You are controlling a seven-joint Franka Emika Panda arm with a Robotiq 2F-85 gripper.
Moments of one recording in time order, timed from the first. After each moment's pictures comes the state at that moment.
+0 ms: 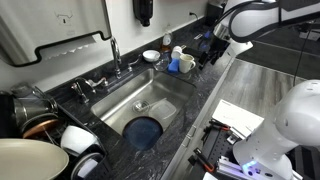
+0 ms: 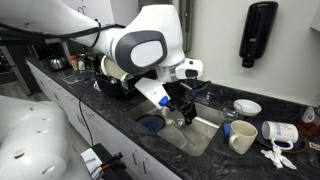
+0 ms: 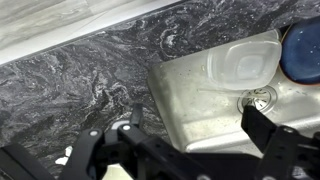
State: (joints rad) arm -0.25 -0.68 -0.20 -2.78 -0.17 2.31 -0.03
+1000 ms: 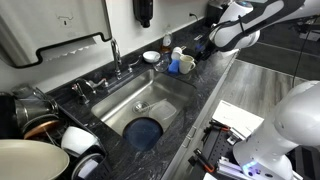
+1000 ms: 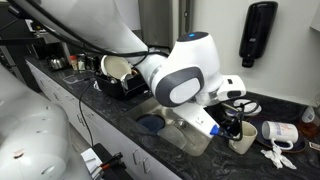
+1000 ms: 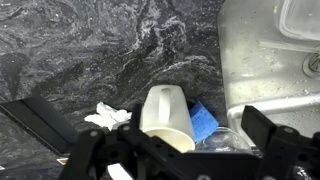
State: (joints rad) arm -0.26 -0.29 -0.37 -2.67 -0.15 2.81 -0.25
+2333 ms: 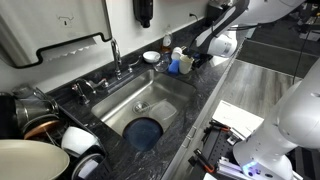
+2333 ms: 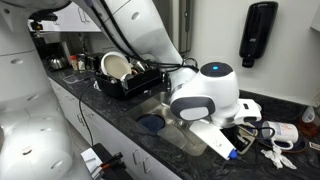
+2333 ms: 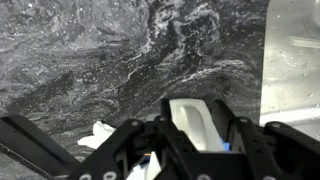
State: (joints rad) arm -0.15 0.04 -0.44 -2.54 0.39 2.96 -0.70
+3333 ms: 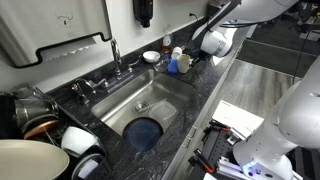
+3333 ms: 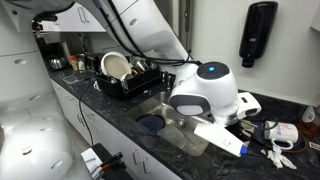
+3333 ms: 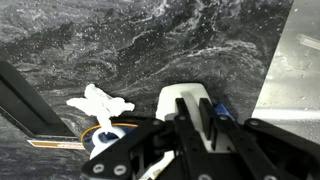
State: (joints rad) arm -0.15 0.06 -0.38 -2.51 0.67 3.03 -1.11
